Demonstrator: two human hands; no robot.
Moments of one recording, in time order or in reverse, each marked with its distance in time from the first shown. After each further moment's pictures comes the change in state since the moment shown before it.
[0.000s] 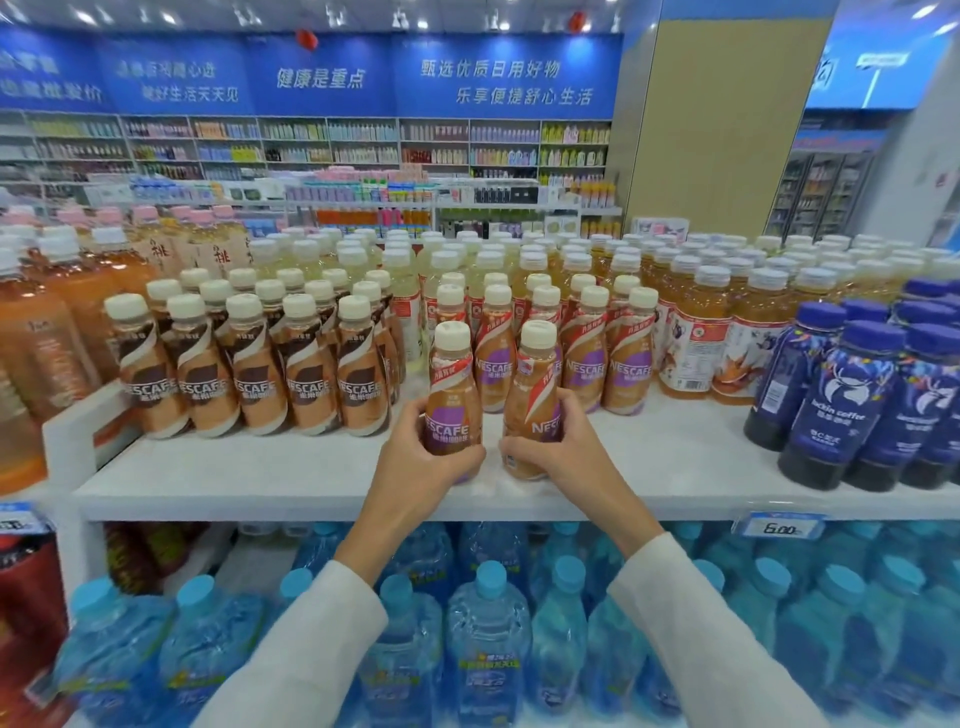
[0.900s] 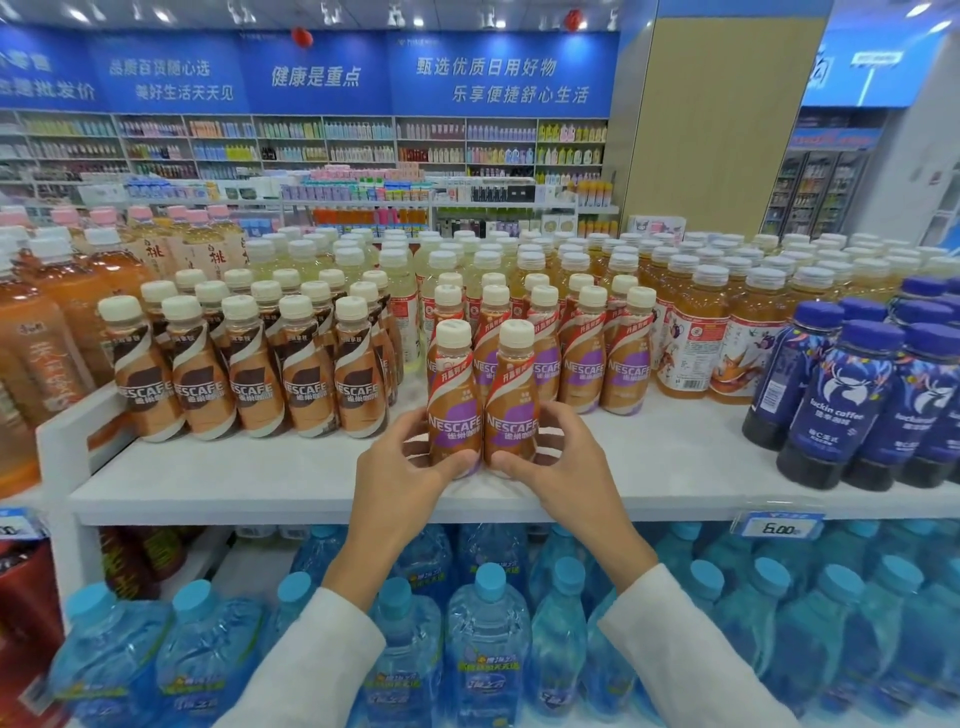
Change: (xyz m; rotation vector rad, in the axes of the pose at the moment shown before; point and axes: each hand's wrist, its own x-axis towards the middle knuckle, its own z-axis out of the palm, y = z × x) left_hand -0.005 -0.009 -0.007 0.170 0.114 0.074; right_hand -0.014 0.011 0.011 -0.154 0.147 -0.157
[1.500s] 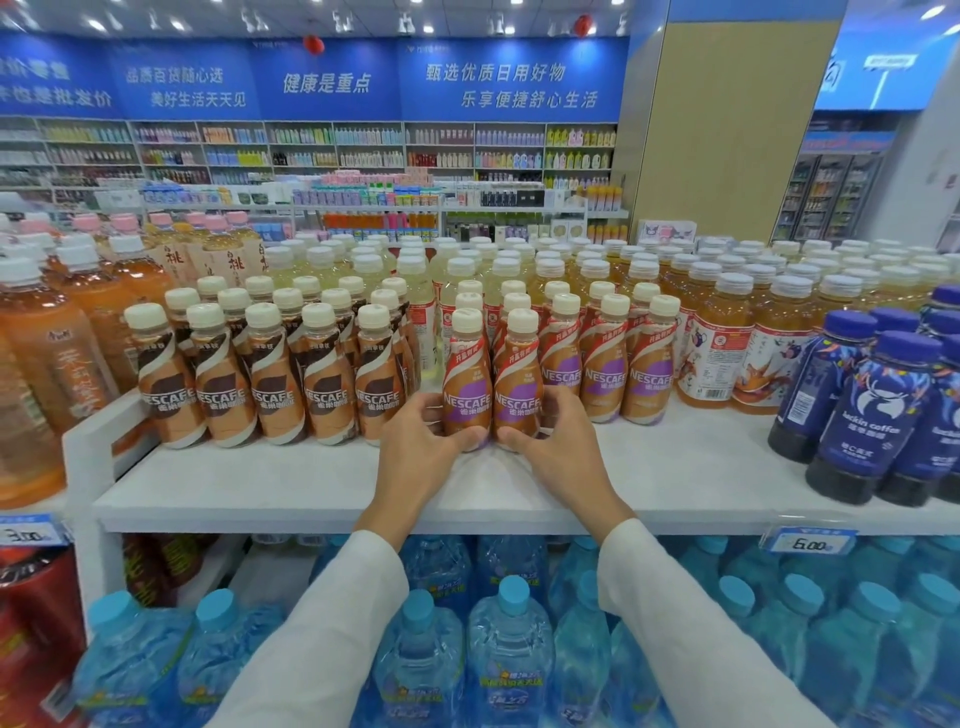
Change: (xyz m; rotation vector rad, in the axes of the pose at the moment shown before) left_hand 0.049 -0.009 0.001 0.066 -0.017 -0.033; right_hand 0.047 0.008 0.029 -0.050 0.037 -0.001
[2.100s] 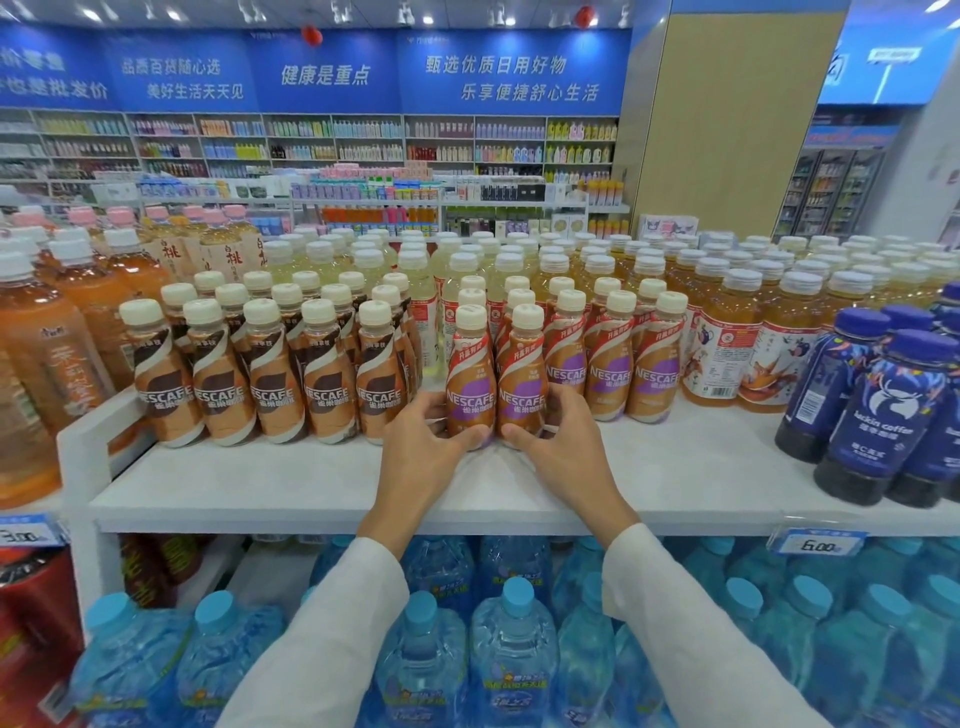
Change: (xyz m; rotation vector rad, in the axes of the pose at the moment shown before) left_hand -0.002 0.000 0.001 -0.017 -0.015 0.016; right_hand 0.002 0.004 0.003 -0.022 0.017 0.010
